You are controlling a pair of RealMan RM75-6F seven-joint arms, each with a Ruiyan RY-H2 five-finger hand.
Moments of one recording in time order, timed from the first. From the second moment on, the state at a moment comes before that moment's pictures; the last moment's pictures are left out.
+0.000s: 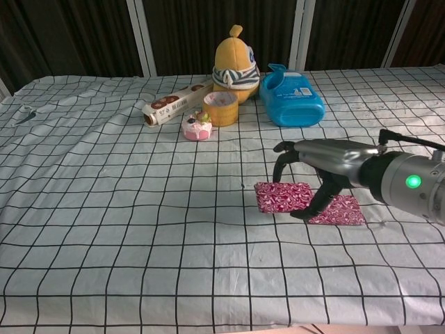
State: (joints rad) left arm -0.03 -1.08 0.07 -1.53 1.74 1.62 -0.10; right arm 0.73 -1.60 0.11 -1.70 -0.82 1.01 -0.60
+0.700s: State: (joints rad) left arm -0.03 -1.08 0.08 -1.52 1.74 1.63 -0.12; right arm 0.79 -1.67 0.10 -1.69 -0.76 1.07 -0.71
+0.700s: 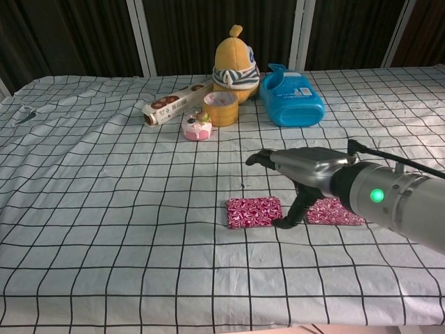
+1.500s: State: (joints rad) left arm -0.04 -1.10 0.07 -1.54 1.74 1.60 -0.05; right arm 0.22 -1.35 -0.24 -1.48 -1.48 1.75 -0.20
